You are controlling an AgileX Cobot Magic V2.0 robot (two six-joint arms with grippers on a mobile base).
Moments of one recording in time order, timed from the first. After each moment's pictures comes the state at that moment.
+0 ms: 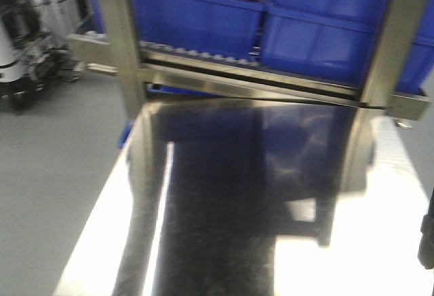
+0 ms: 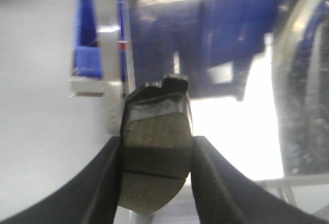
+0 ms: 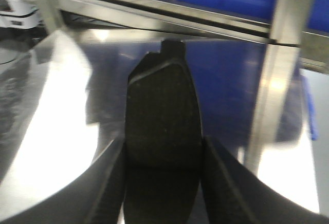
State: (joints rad) left arm -0.48 0.28 -0.59 0.22 0.96 -0.37; right arm 0.17 0.40 -0.43 0.10 0.50 -0.05
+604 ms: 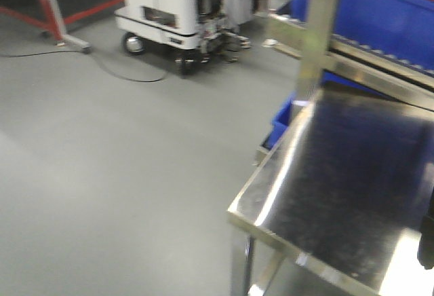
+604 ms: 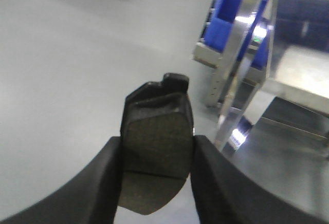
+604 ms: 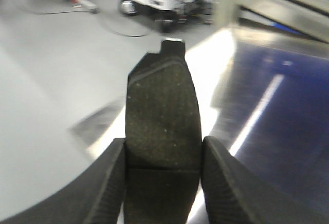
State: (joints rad) left arm -0.48 0.28 -0.59 0.22 0.96 -0.37; right arm 0.17 0.40 -0.43 0.10 0.51 -0.05
